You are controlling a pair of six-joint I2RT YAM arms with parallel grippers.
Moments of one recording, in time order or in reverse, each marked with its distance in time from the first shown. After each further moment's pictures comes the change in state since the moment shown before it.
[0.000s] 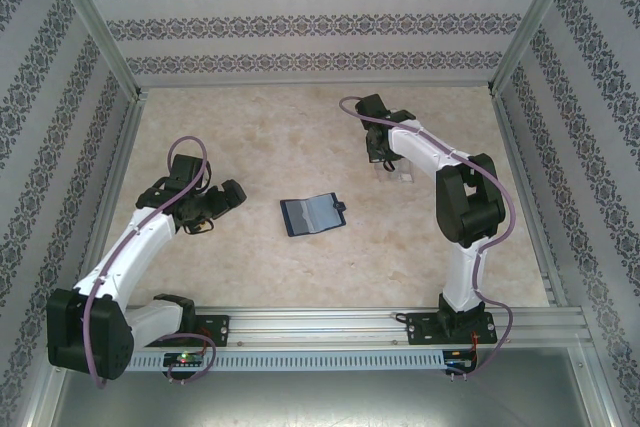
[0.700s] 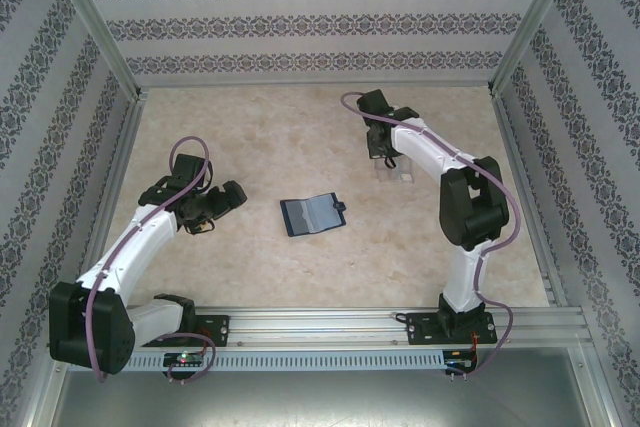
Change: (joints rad) left arm 0.000 0.030 0.000 0.001 0.000 0.000; right arm 0.000 -0.043 0.012 -0.009 -0.004 -0.002
